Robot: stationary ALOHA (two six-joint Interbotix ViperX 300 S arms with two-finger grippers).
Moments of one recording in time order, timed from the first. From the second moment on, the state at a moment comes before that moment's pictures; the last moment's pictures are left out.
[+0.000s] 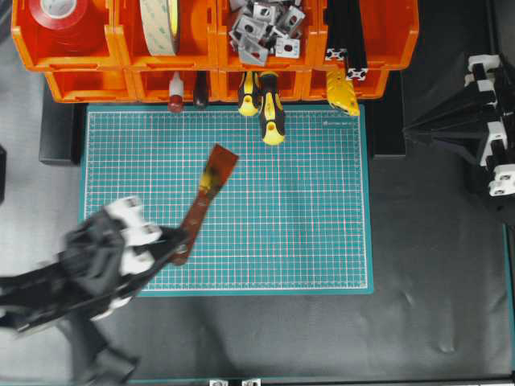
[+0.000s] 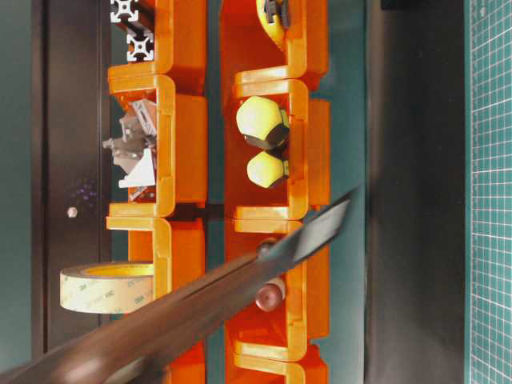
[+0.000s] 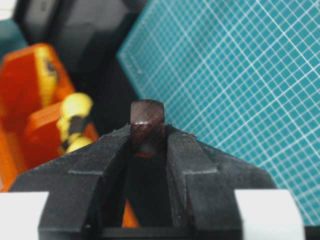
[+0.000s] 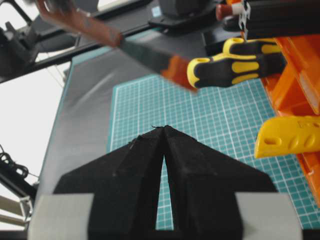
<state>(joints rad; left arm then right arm) -0.61 -0.13 0.35 0.95 0.94 -0.14 0.03 -1.07 1.18 0.05 0.11 0.29</state>
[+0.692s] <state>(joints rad) -0.37 0.00 0.41 0.95 0.59 -0.13 0.03 -1.06 1.18 0.05 0.12 0.32</state>
